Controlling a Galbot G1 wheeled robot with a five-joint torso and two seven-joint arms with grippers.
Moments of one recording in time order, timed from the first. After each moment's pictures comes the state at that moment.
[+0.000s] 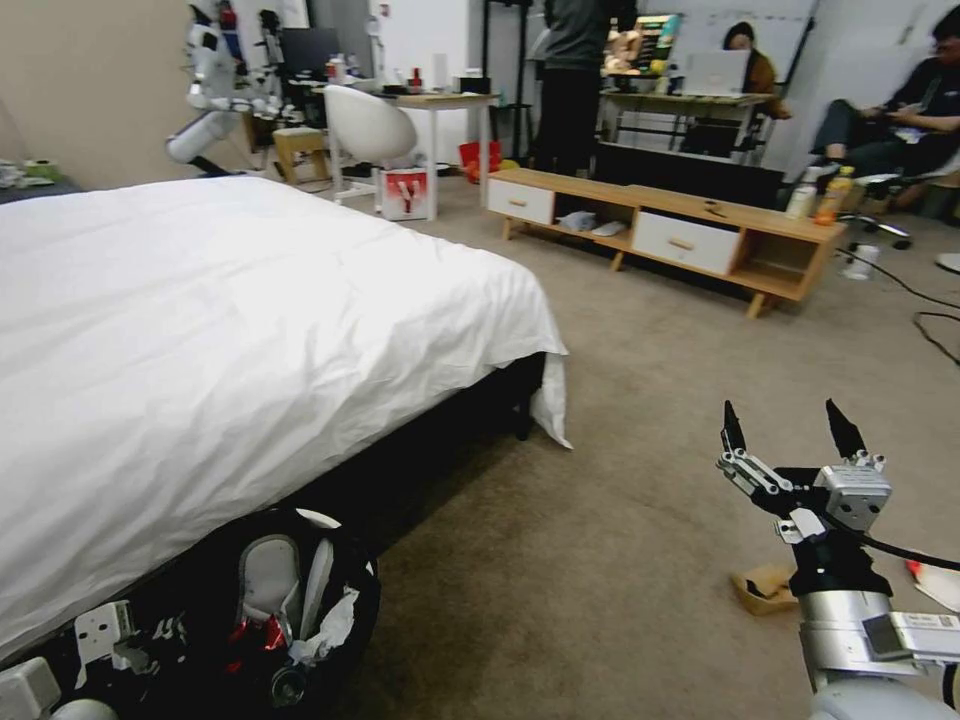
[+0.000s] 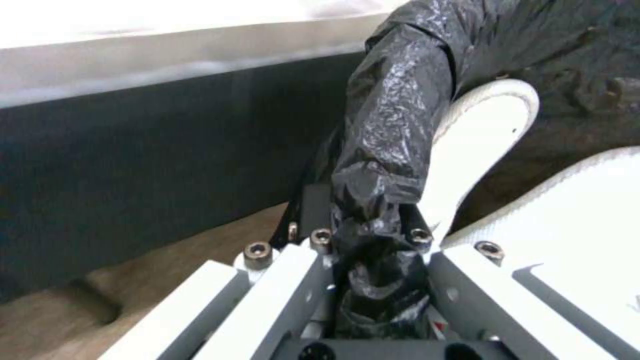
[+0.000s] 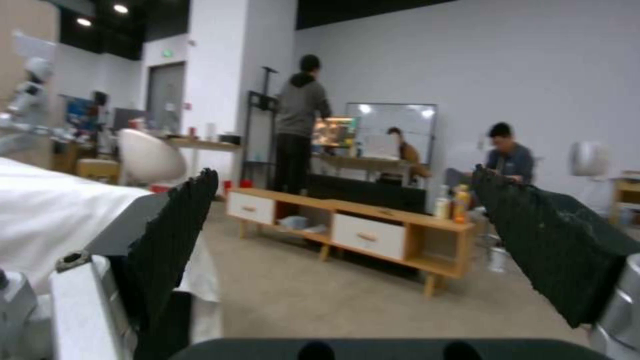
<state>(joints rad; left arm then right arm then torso) 1.67 -1.43 -1.04 -2.26 -0.66 0.68 -0.07 -1.55 1.14 0.64 2.35 0.24 0.07 0.30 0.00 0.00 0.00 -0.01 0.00</state>
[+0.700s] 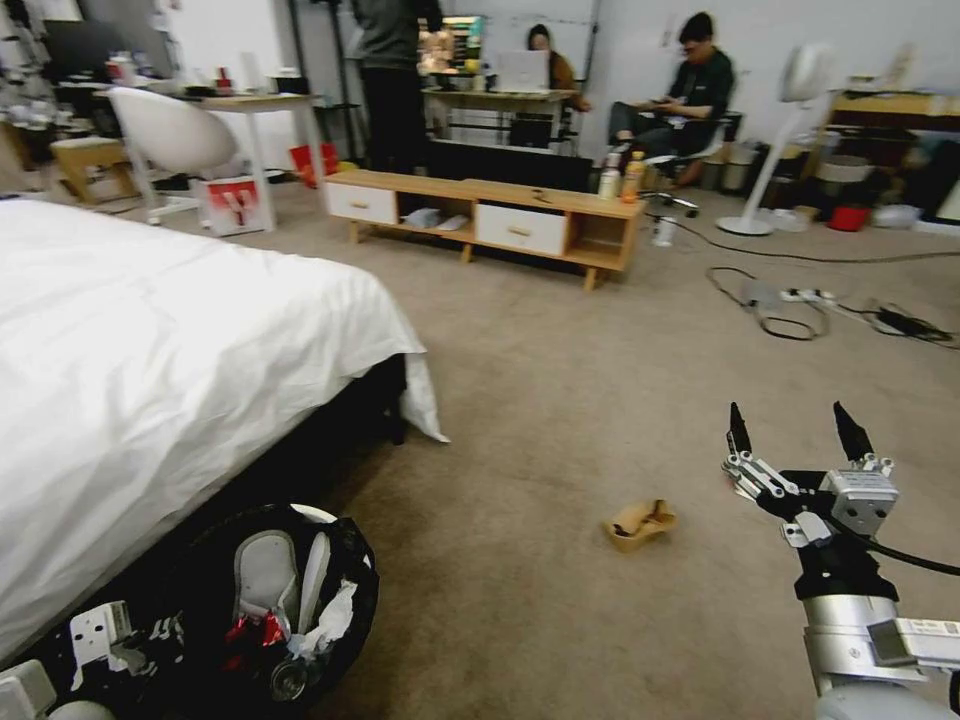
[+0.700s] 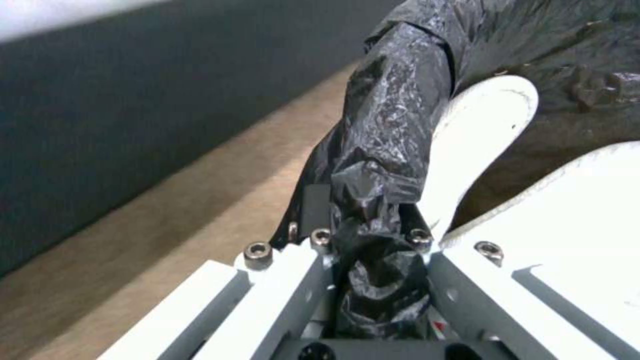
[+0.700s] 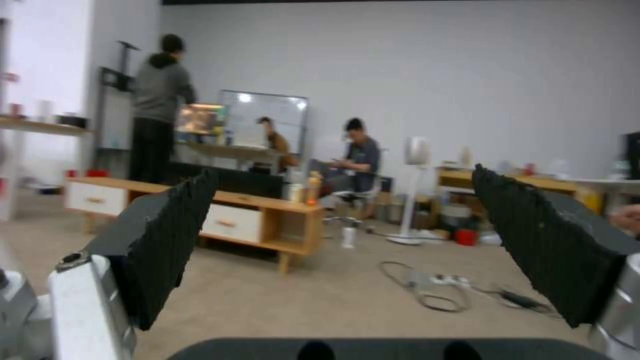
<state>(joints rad) 1.68 -1.44 -1.05 -2.27 -0.66 0.68 -0.07 -1.58 1.15 0.65 2.35 0.22 0.09 0.30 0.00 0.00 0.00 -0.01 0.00</state>
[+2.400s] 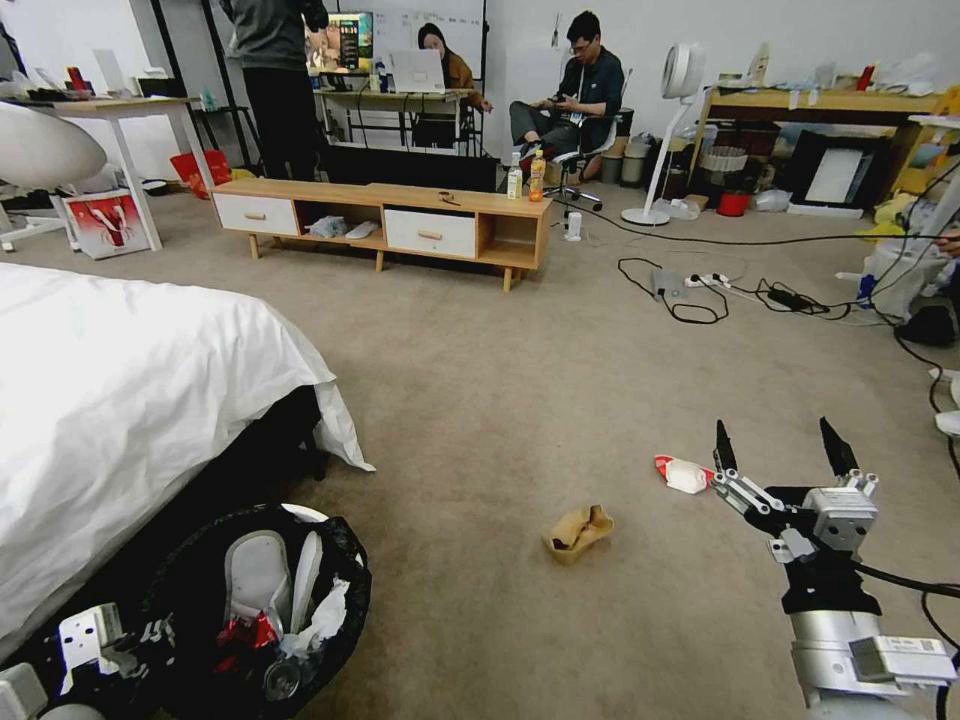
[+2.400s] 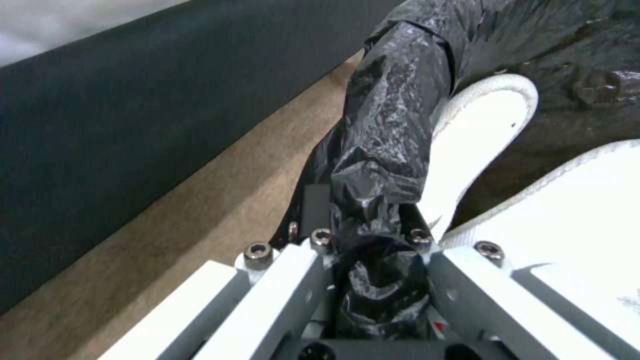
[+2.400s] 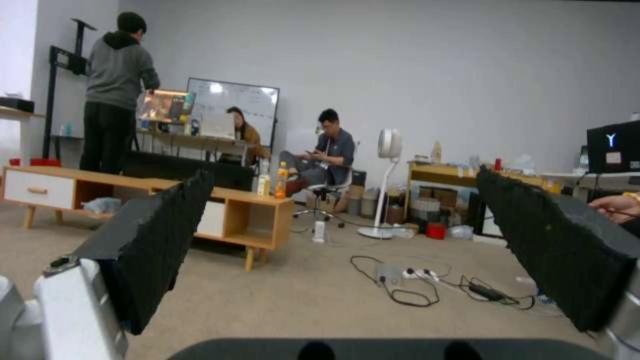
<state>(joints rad) 1.68 -1.43 -1.06 -2.27 -0.66 0.68 -0.08 -1.59 1.17 0.62 2.31 0.18 0.14 0.29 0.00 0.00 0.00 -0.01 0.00</state>
